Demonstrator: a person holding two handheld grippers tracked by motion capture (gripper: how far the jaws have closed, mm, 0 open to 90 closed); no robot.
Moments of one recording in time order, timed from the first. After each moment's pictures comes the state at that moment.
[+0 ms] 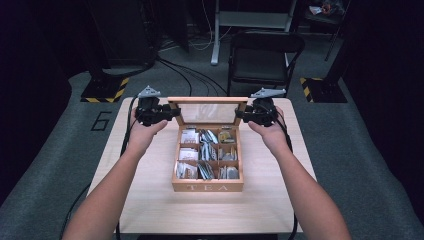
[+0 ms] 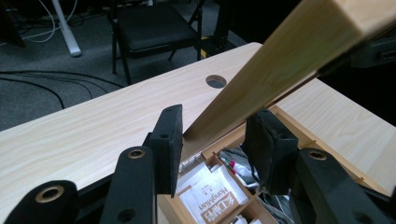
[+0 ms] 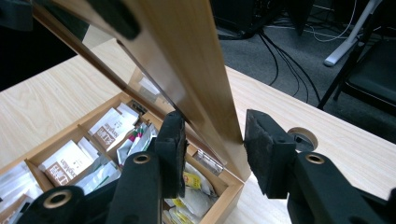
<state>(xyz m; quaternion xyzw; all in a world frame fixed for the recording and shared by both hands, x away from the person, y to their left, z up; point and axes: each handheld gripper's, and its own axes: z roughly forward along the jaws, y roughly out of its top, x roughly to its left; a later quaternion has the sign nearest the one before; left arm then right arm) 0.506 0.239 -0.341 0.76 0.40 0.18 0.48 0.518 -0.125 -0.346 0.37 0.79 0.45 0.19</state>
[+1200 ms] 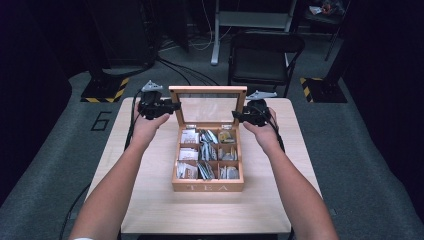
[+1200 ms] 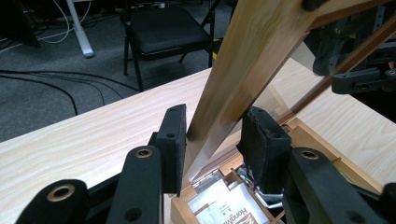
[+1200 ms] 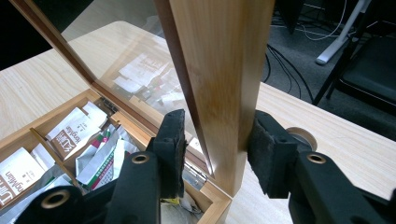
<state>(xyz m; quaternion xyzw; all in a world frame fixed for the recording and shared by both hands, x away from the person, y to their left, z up) 0.527 0.236 -0.339 0.76 0.41 0.19 0.47 0.547 -0.116 -0.382 0.38 0.78 0.45 0.20</state>
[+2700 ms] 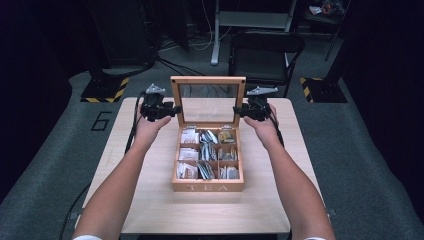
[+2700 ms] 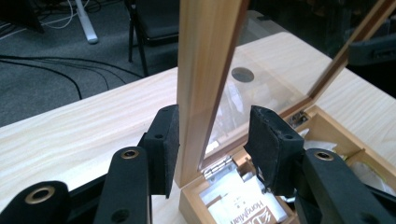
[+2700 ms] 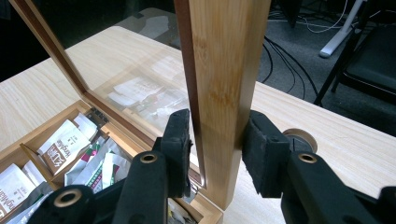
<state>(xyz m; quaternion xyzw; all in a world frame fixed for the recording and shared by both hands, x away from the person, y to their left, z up) 0.536 0.235 -0.359 0.76 0.43 0.19 0.45 0.567 -0.120 -0.382 0.40 0.78 0.45 0.19</state>
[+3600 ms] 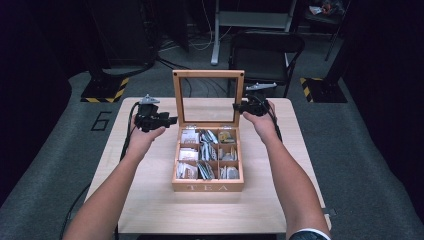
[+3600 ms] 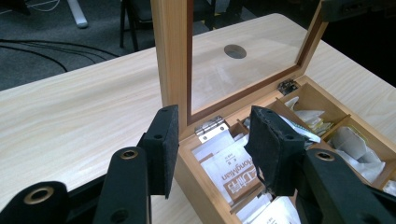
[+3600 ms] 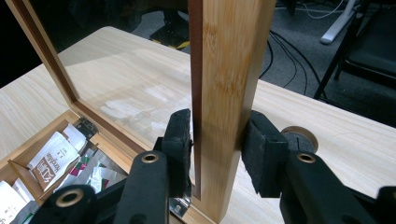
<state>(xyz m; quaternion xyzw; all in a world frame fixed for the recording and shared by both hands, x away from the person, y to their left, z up) 0.511 0.253 -0.376 0.77 0.43 0.16 0.45 0.587 -0.119 -0.382 0.42 0.77 0.44 0.17</state>
